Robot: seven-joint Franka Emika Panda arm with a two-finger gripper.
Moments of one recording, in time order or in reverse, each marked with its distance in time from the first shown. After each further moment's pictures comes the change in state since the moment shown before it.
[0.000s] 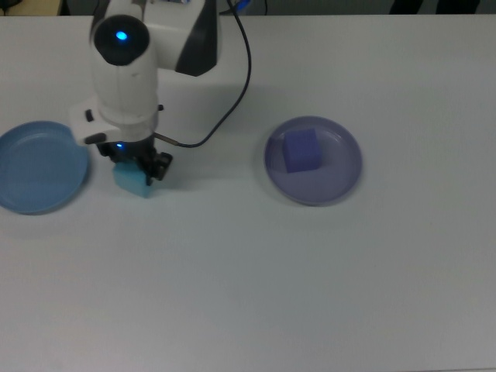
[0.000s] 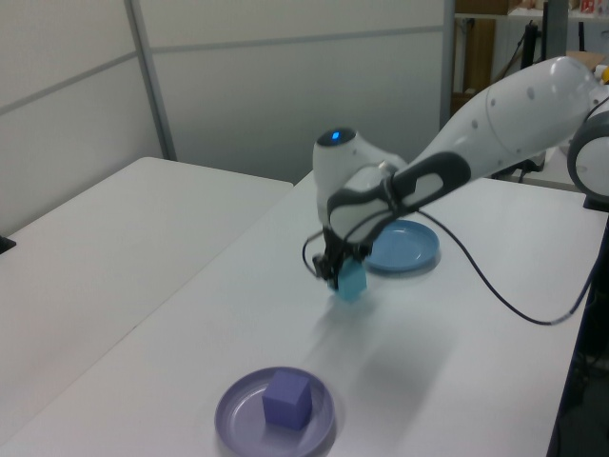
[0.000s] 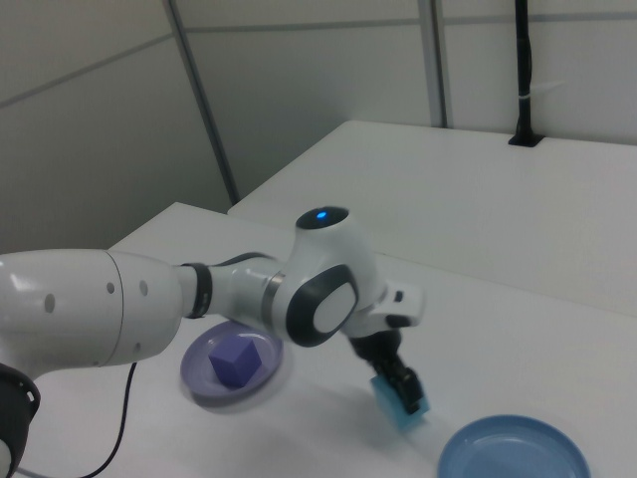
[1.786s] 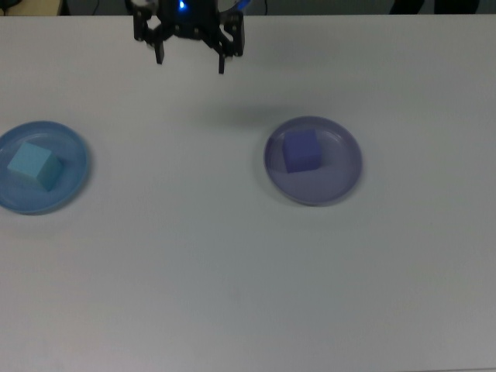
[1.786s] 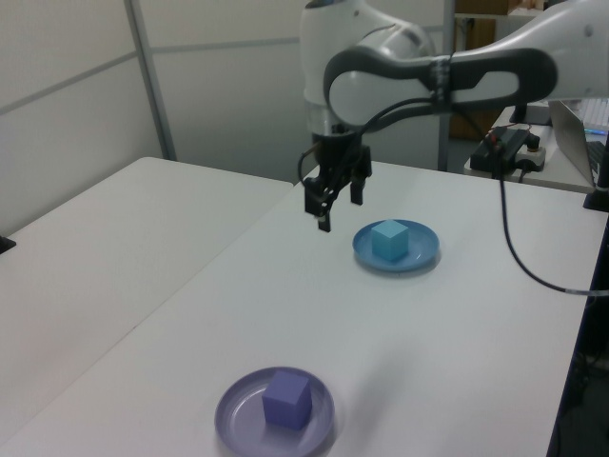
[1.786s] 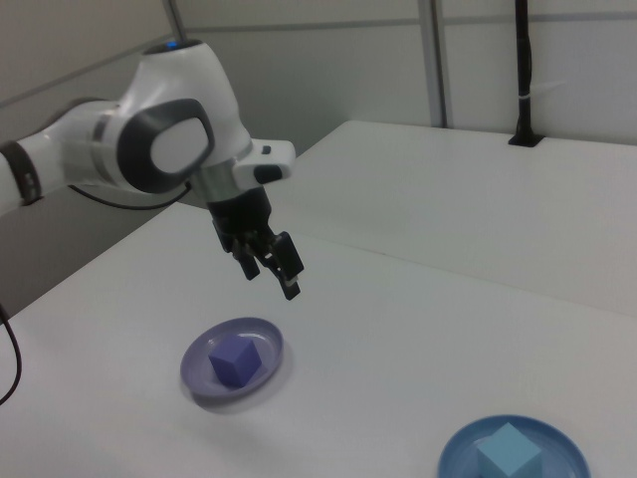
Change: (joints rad) arm 0.086 -0.362 0.103 0.121 0.109 -0.543 -0.189
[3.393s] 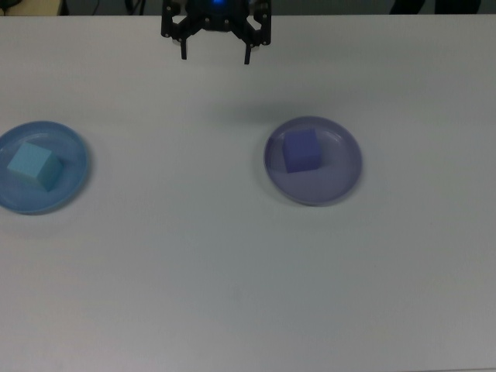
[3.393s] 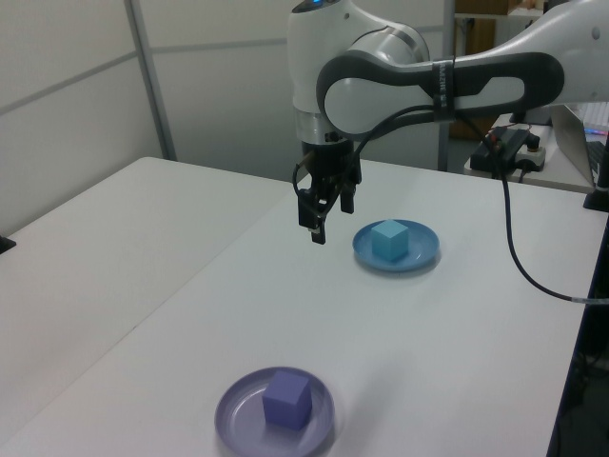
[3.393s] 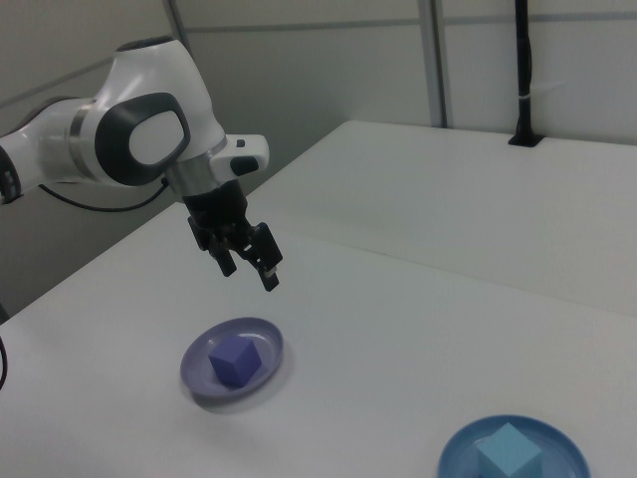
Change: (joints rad) arm 0.188 0.000 -0.122 0.002 -0.001 -0.009 -0.033
